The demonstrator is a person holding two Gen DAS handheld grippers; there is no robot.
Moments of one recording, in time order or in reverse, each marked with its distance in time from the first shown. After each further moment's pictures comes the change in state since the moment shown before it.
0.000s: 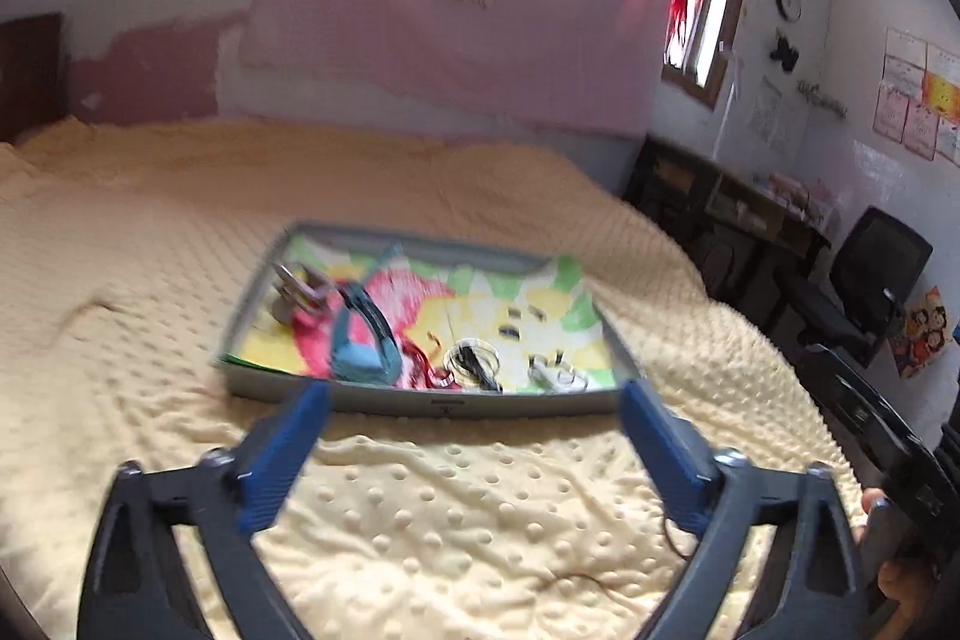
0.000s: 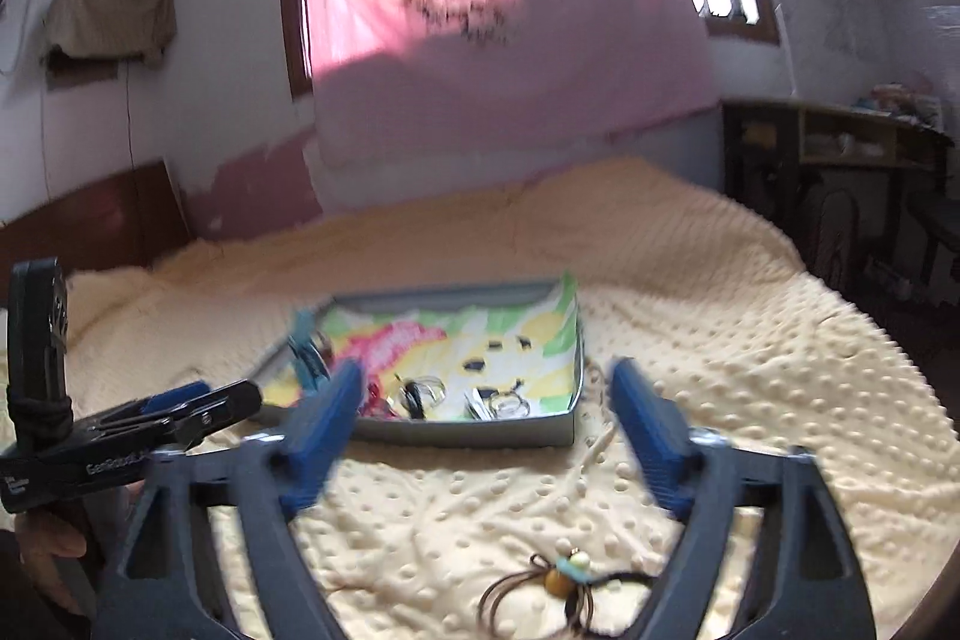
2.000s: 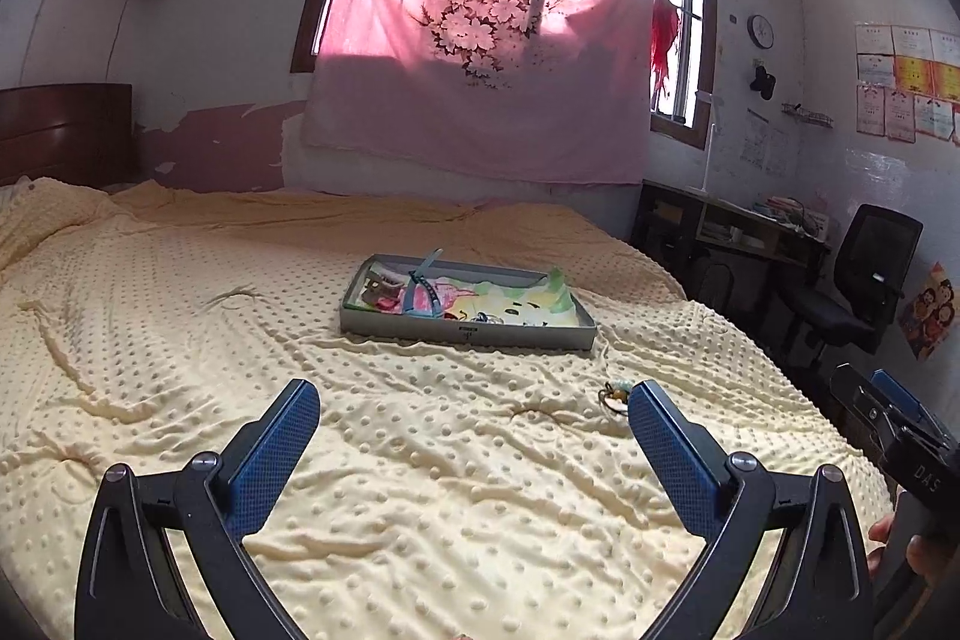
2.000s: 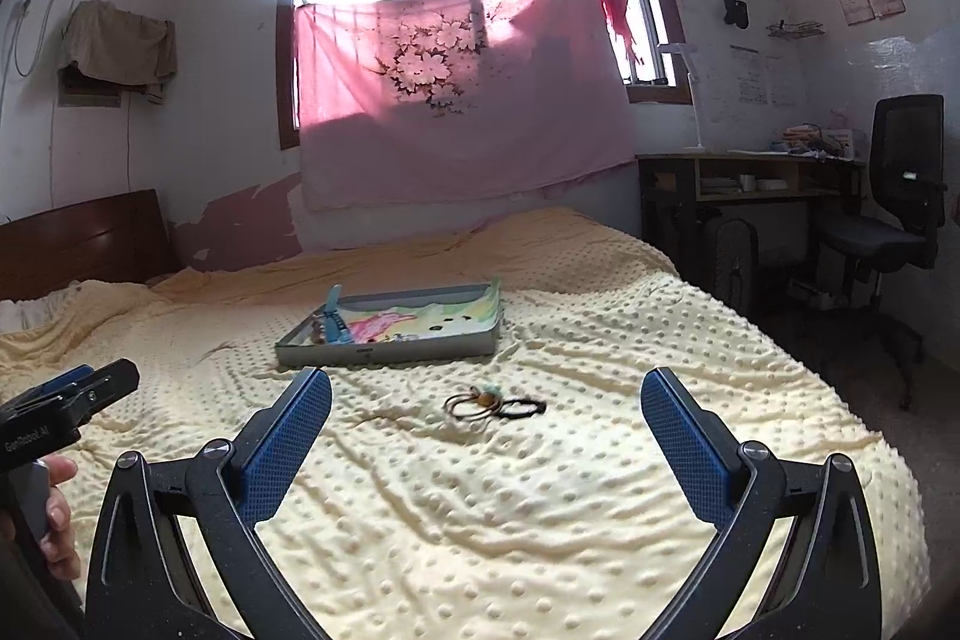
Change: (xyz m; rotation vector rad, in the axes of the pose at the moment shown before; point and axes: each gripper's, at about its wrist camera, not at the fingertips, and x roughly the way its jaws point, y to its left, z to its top) left arm -0.201 -0.036 -0.097 0.057 -0.151 0.103; right arm -0.223 -0.013 -0.070 -0.022 -0.103 -0.141
